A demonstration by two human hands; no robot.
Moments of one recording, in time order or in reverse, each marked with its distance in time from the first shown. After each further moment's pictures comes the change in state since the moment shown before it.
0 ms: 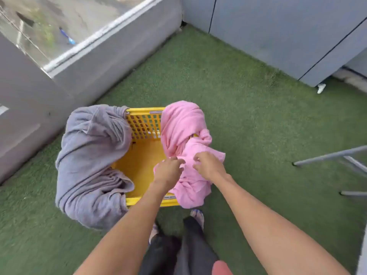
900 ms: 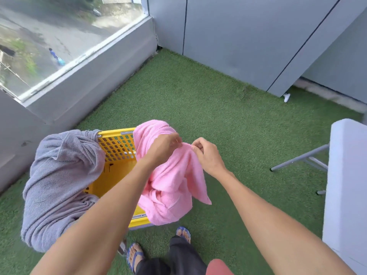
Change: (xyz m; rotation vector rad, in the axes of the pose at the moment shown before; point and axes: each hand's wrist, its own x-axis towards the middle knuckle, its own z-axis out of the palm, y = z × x) left_hand 0.070 0.111 -0.098 -0.319 0.169 0.310; right_hand -0.027 0.061 -0.112 0.471 0.443 -0.115
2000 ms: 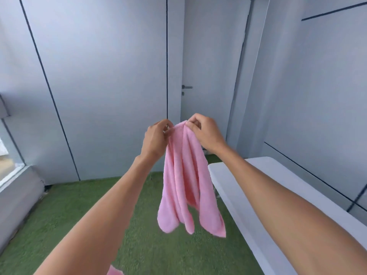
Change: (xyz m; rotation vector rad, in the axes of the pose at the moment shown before) left_hand 0.057 0.390 -0.082 -0.128 0.230 0.835; right_hand -0.121 -0.158 -0.356 -0.223 0.951 -0.186
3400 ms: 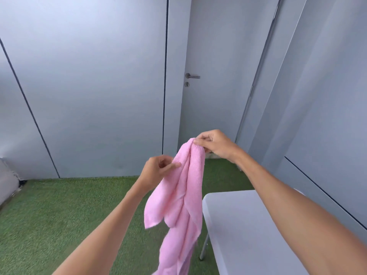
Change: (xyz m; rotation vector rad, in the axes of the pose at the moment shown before) left_hand 0.172 -0.166 0.278 -0.371 -0.241 -0.324; right_hand 0.229 0.329 0.035 0.372 -0.561 0.341
